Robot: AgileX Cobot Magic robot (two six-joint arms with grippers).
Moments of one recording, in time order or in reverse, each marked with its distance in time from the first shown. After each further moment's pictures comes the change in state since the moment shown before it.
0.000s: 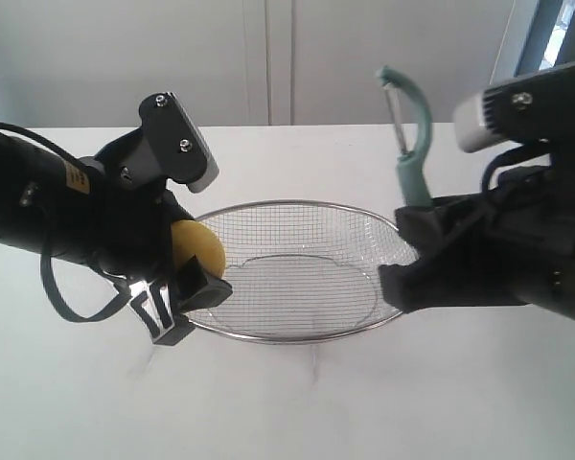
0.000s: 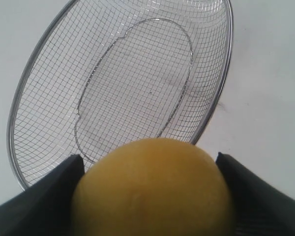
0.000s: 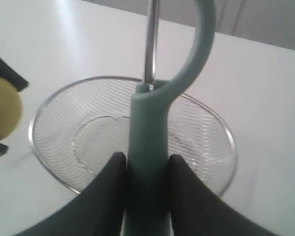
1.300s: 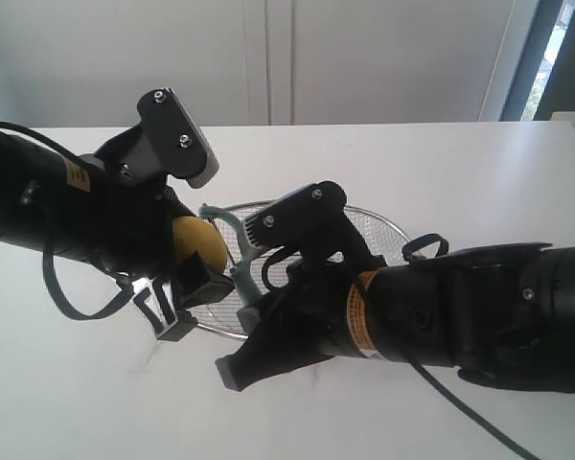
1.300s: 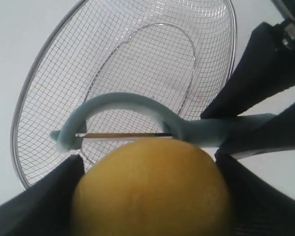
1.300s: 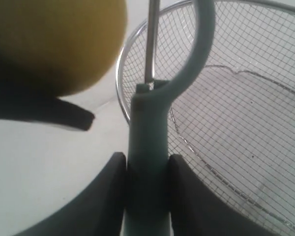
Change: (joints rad) left arm 0.000 0.000 0.000 0.000 -0.017 -0.011; right arm -0.036 0.573 -0.076 -0.097 -0.507 0.073
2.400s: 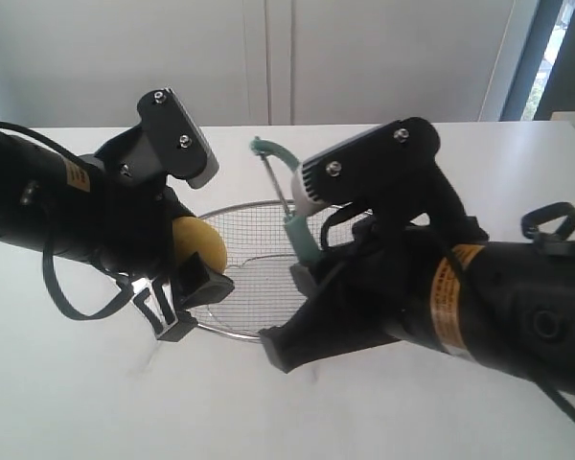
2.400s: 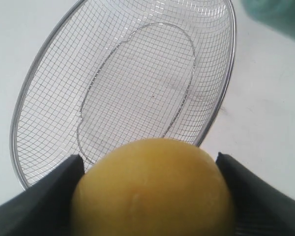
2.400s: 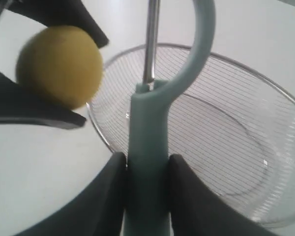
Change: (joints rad) left arm 0.000 0.000 0.000 0.000 0.000 0.000; right arm 0.158 -0.314 0.000 0.103 0.418 -0.063
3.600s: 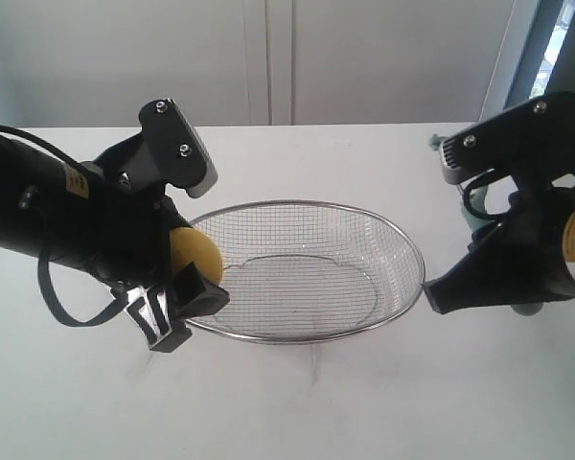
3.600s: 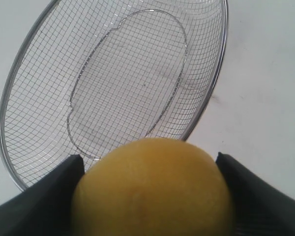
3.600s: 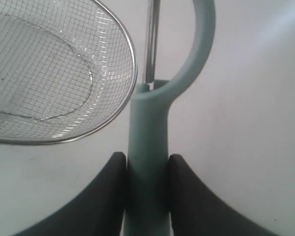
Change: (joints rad) left arm 0.000 0.000 0.000 0.000 0.045 0.000; right arm -0.285 -0.077 -0.021 0.207 0.369 -0.408
